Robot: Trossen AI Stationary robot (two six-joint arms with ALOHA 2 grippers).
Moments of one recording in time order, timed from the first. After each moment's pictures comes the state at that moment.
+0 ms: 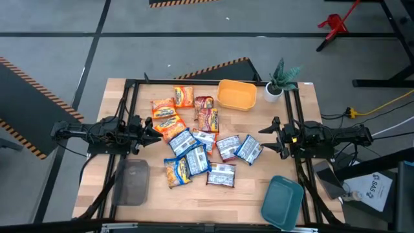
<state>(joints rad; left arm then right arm) -0.05 0.01 0.01 0.12 0.07 -0.49 0.09 0.00 0.01 0.02 -0.03 0.13</state>
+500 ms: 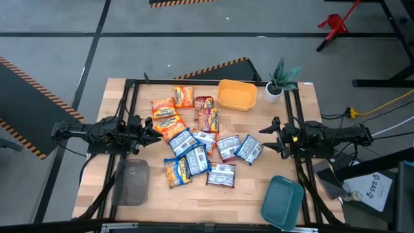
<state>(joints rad) -0.05 0.01 0.01 0.12 0.07 -0.49 0.09 0.00 0.01 0.09 -0.04 0.21</state>
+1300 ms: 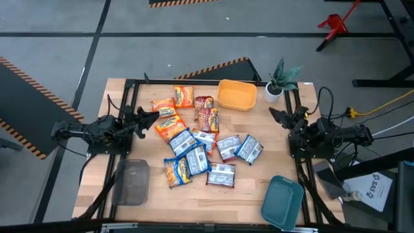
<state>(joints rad) -0.05 0.01 0.01 0.28 -0.48 -0.48 0.09 0.02 0.01 0.44 0.48 0.86</state>
